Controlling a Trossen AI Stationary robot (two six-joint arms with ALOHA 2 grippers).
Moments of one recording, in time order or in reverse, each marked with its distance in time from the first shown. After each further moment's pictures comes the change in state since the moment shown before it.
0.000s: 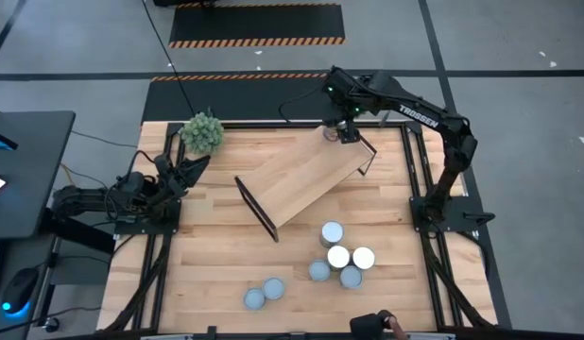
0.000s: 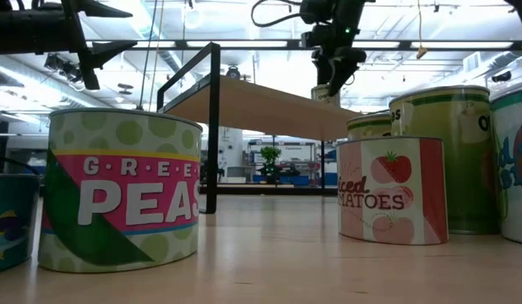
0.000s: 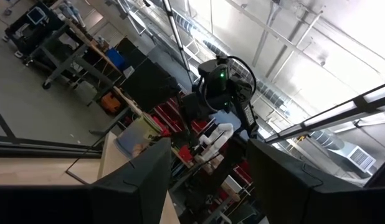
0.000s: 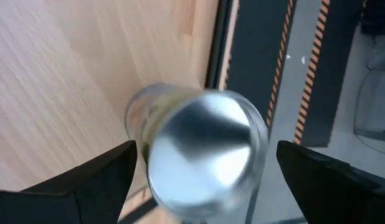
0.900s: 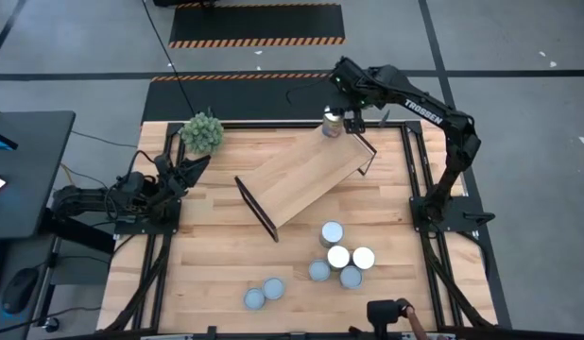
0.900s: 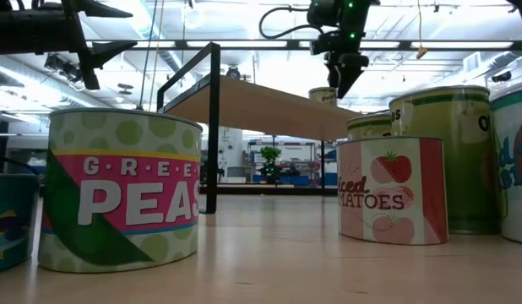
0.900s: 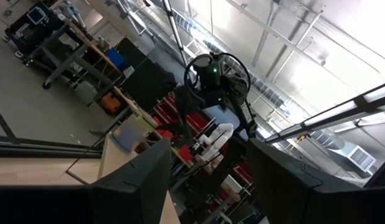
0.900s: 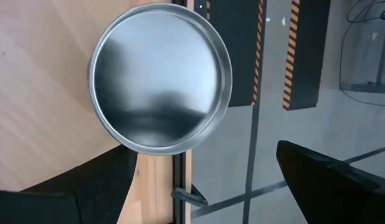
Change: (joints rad) left arm 0.000 0.000 0.000 0.000 0.000 0.001; right arm -0.080 -0.008 0.000 0.000 0.089 0.057
